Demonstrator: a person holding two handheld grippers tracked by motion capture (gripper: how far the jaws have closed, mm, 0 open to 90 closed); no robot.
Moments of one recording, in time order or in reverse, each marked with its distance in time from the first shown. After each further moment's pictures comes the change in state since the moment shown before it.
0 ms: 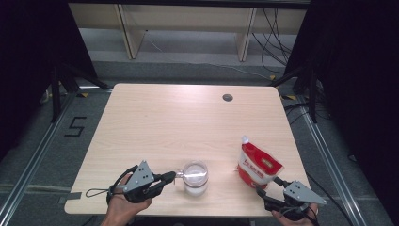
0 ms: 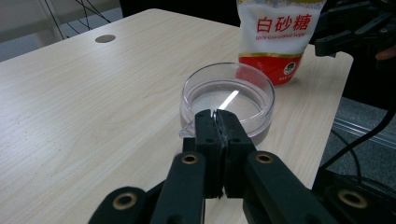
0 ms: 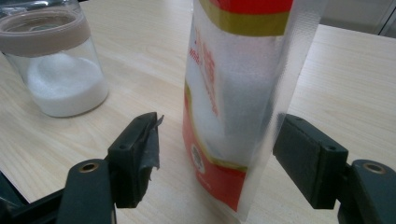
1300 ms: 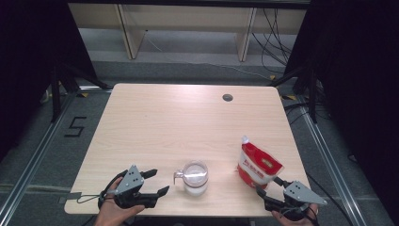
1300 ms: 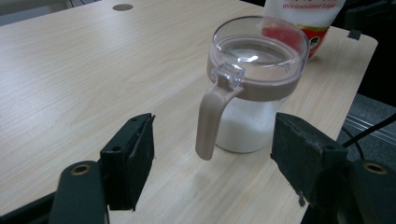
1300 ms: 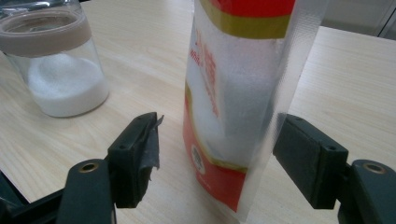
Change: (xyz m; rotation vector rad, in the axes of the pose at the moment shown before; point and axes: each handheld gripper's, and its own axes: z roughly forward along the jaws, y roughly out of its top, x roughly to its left) left arm 0.013 -0.032 -0.013 0.053 0.047 -0.069; right arm -0.001 0.001 -0.001 -0.001 0.000 -0.021
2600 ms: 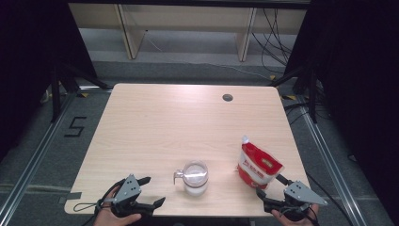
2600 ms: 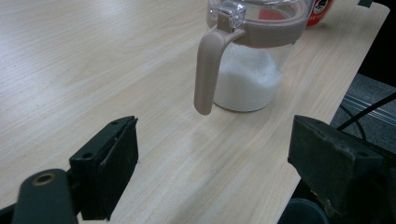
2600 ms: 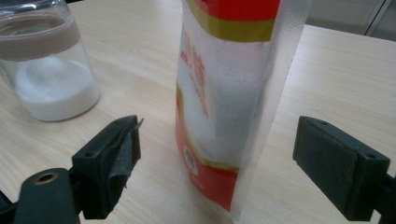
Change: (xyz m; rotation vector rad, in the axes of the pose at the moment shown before) left arm -0.002 -0.025 -0.005 0.063 0.008 0.000; right arm 0.000 0.001 0.000 -0.007 -0.033 0.002
